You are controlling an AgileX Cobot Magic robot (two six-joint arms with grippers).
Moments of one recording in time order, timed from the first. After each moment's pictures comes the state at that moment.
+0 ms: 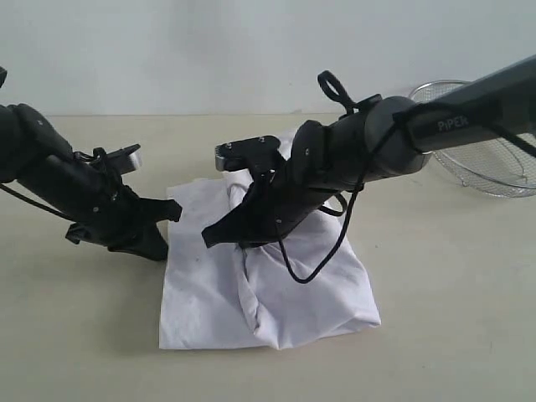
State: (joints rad) left arm -0.16 2.04 -1.11 -0.76 0.63 0.54; right arm 0.50 2.13 -1.32 0.50 0.32 -0.37
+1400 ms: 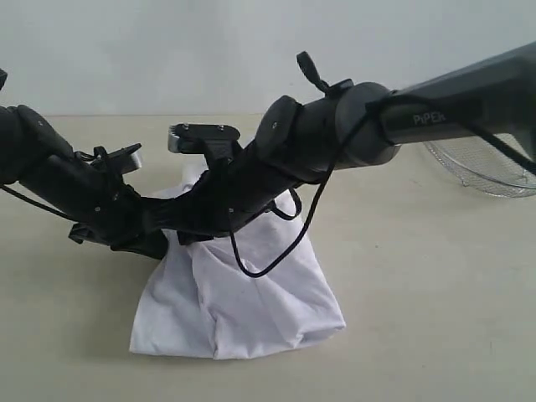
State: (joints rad) left arm -0.16 2.04 -1.11 -0.80 0.63 0.59; right arm 0.57 2.13 -1.43 0.82 0.43 -0.50
